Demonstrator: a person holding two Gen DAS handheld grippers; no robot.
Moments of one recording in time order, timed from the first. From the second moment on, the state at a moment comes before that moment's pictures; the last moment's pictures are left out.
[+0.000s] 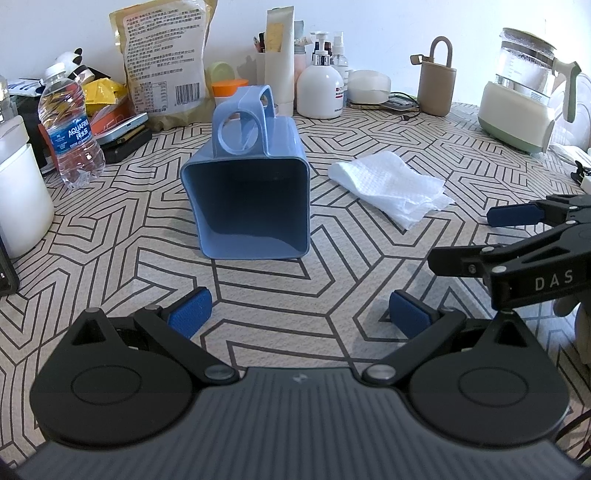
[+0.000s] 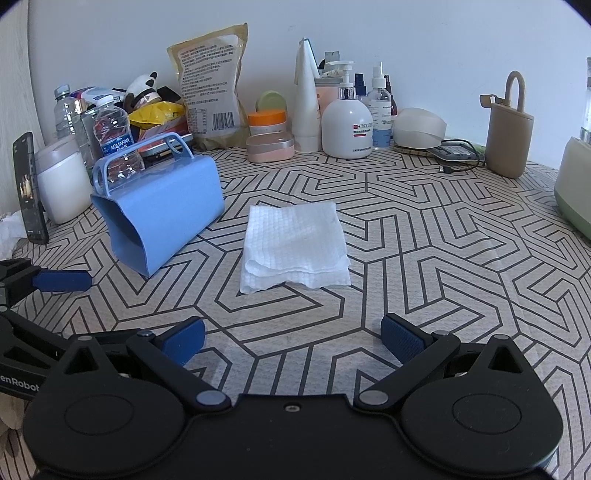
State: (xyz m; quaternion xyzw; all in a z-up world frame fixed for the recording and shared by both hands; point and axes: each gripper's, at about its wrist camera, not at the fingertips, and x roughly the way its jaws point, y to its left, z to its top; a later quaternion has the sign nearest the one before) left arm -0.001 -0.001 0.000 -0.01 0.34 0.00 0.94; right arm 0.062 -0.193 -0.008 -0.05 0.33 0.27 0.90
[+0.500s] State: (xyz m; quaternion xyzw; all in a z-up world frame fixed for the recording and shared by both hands) left arm -0.007 0.004 0.000 -0.02 0.33 -0.02 0.94; right arm 0.062 -0.193 -0.008 -0.06 0.33 0.27 0.90
